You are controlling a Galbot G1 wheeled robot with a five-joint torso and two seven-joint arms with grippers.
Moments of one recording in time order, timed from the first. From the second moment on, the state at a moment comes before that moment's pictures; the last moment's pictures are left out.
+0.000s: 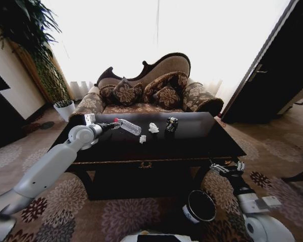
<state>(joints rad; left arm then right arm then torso) 0.46 -0.71 0.04 -1.75 -1.39 0.56 -0.38 -1.76 1.28 0.97 2.18 0.48 0.14 -0.24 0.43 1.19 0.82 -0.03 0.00</state>
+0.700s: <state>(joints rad) 0.37 -0.74 0.10 -1.63 -1.36 0.58 -0.38 -1.77 1.27 0.99 2.19 0.49 0.15 -0.25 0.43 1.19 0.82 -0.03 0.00</state>
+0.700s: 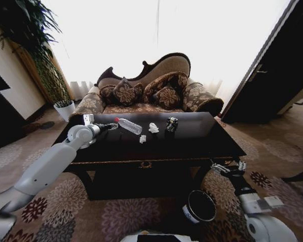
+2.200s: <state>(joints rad) 0.22 -0.89 0.21 -1.61 -1.33 0.46 -0.33 -1.77 1.28 0.99 2.16 0.48 0.16 -0.24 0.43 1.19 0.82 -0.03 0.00</state>
